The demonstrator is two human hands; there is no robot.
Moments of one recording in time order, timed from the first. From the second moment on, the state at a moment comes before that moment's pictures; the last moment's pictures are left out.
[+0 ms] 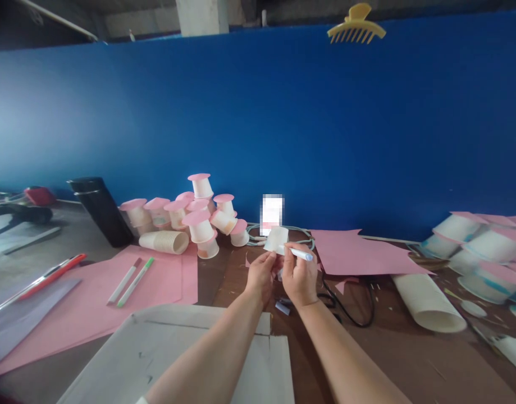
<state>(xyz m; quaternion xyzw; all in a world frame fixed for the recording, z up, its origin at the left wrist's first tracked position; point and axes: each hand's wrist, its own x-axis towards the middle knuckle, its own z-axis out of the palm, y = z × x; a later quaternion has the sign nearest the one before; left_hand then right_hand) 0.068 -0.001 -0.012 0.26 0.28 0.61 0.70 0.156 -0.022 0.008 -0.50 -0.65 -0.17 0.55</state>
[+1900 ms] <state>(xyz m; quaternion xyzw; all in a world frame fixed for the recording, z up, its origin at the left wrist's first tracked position) 0.068 -0.004 -0.005 0.33 0.33 0.60 0.65 0.155 -0.024 0.009 -0.50 -0.65 -0.16 0.54</state>
